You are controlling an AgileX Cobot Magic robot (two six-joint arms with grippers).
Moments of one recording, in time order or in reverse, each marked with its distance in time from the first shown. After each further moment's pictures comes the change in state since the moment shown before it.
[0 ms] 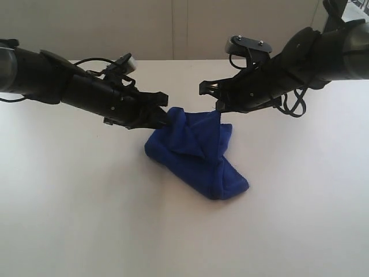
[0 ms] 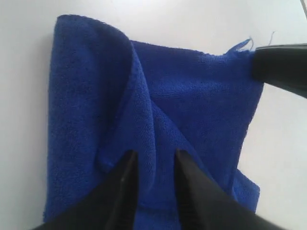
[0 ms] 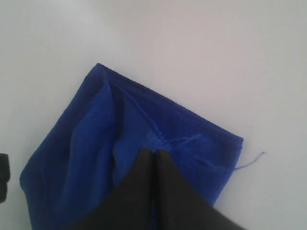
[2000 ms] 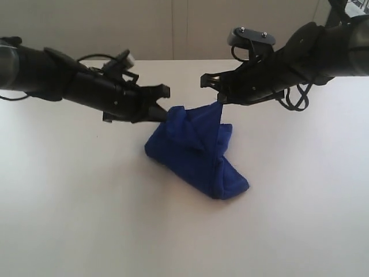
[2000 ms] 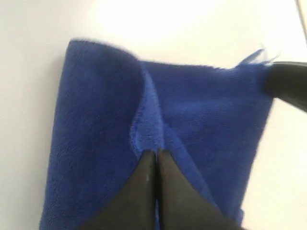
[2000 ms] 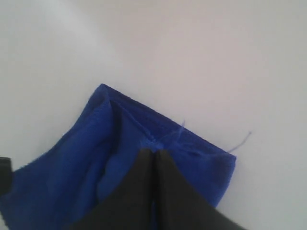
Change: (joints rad) left arm -0.016 -0.038 -0.012 0.016 -0.065 -0.115; right arm 0.000 -0.037 0.000 -0.013 -0.037 0.002
